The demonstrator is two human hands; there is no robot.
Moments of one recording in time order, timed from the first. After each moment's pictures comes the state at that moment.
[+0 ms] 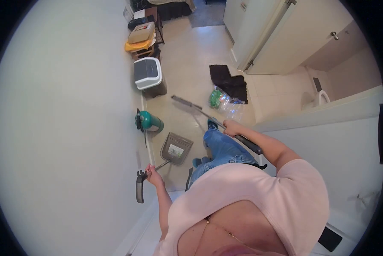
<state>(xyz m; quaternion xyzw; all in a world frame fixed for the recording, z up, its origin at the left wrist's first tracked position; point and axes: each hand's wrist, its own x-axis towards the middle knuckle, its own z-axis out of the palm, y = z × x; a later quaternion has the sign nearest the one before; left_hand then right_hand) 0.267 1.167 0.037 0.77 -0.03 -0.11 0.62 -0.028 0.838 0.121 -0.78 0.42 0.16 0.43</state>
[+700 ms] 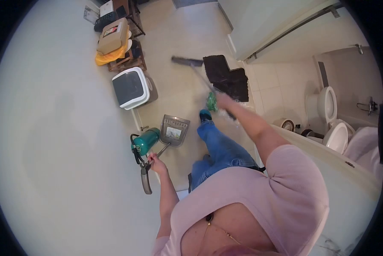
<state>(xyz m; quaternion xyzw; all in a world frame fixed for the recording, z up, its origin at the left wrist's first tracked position) 0.364 0.822 0.014 0.85 -0.07 -0.15 0.49 0.115 0.486 -0.025 -0.77 0.49 0.16 0.37</state>
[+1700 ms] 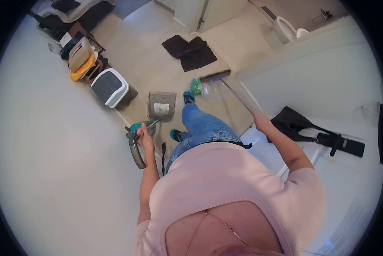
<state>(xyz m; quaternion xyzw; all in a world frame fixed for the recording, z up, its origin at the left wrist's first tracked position) 0.459 0.894 0.043 0.73 -0.34 -0.37 0.46 -0.041 0.958 0.133 -0.62 0.71 0.23 0.24</state>
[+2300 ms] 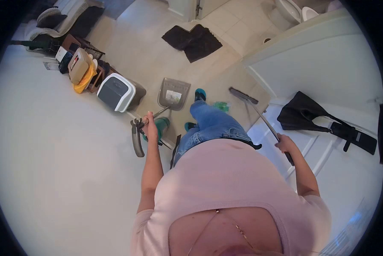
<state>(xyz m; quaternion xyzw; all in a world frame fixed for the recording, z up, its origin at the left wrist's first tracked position) 0.470 0.803 0.050 0.73 -0.40 -0.43 0.36 -0.025 1.043 0.195 -0.36 0.77 0.21 0.48</state>
